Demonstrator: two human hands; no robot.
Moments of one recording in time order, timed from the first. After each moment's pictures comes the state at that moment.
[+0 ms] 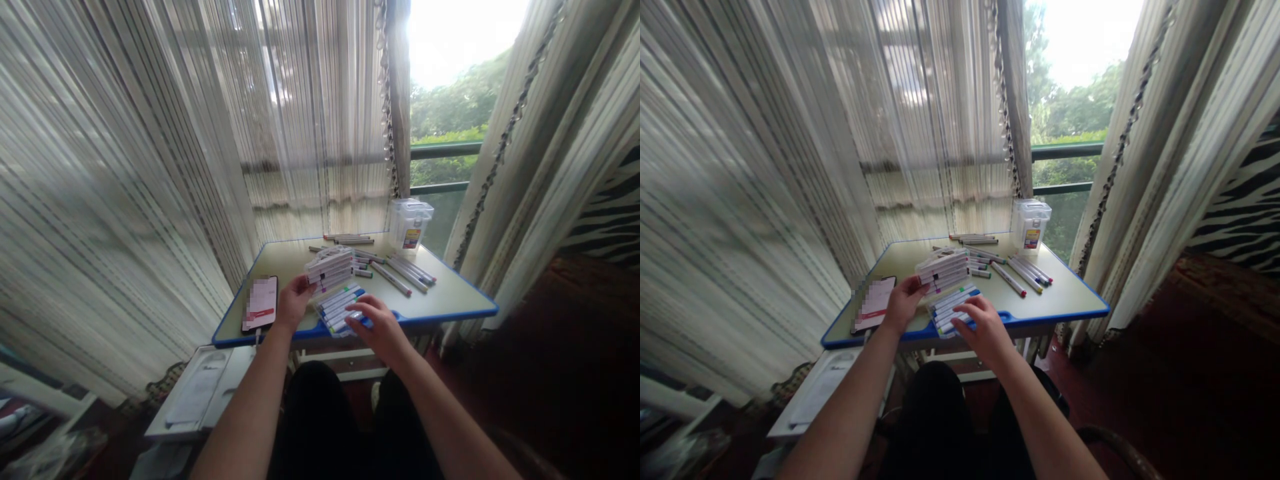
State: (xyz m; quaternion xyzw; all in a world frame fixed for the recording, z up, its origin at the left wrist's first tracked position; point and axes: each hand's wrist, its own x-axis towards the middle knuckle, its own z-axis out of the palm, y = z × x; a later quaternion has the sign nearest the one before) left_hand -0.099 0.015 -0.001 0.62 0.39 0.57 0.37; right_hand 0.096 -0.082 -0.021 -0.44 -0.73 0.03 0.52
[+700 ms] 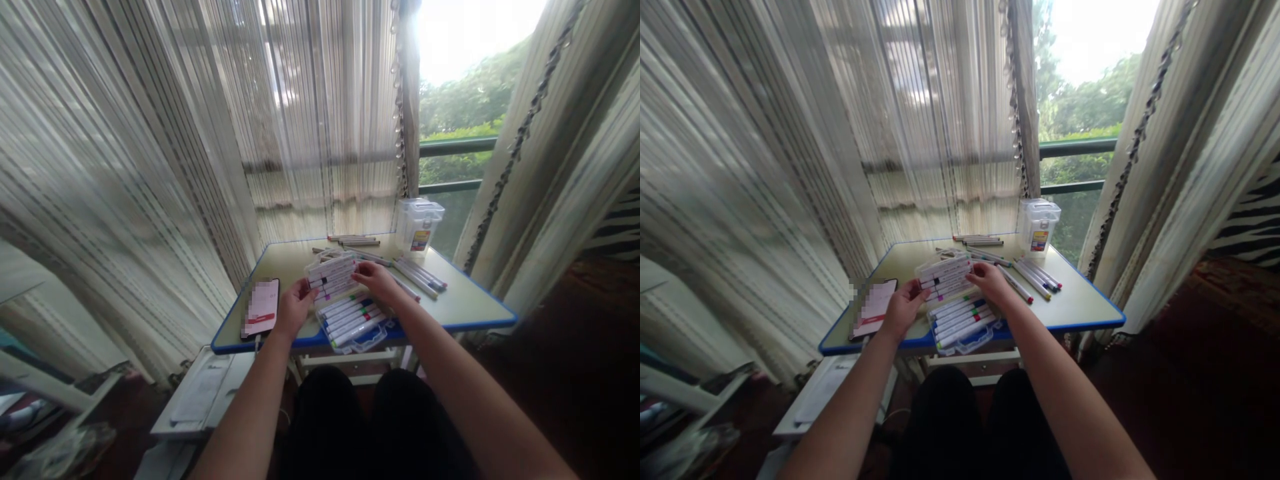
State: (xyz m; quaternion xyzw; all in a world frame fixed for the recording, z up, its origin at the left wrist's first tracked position) left_hand -0.102 0.015 -0.002 0.62 0.39 0.54 0.41; right_hand 0.132 0.046 -0.006 -0.44 -0.67 0.31 0.51
